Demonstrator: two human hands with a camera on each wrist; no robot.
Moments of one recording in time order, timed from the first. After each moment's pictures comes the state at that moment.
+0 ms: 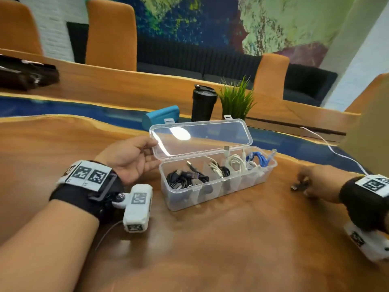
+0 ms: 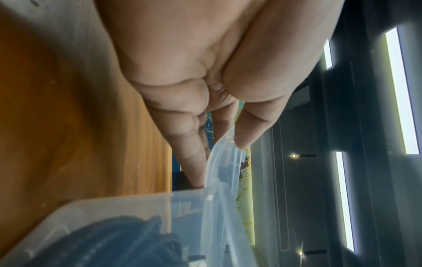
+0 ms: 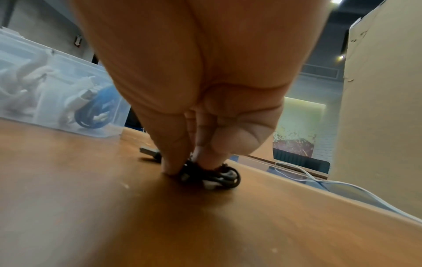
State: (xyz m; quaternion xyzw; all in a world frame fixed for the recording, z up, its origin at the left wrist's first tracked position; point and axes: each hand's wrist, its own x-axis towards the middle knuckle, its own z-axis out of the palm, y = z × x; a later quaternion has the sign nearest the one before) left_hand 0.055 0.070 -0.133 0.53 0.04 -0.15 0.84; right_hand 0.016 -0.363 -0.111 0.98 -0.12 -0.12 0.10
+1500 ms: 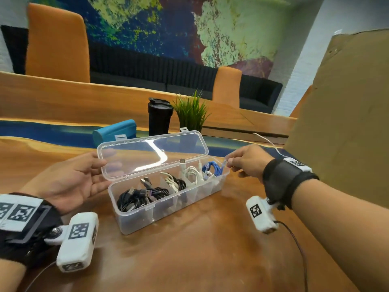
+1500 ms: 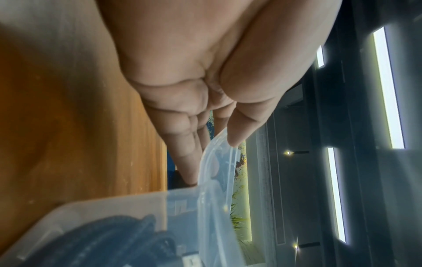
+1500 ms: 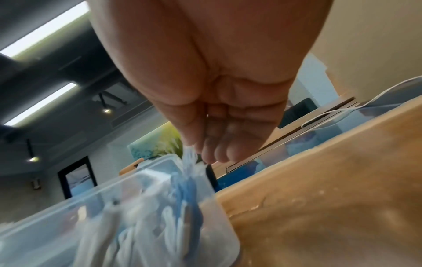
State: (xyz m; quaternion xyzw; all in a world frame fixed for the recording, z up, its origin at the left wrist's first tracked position) left_hand 0.057 0.071 -0.132 0.56 0.01 -0.13 0.82; right_hand 0.030 -0.306 -0.075 0.92 -0.14 0.03 -0.37
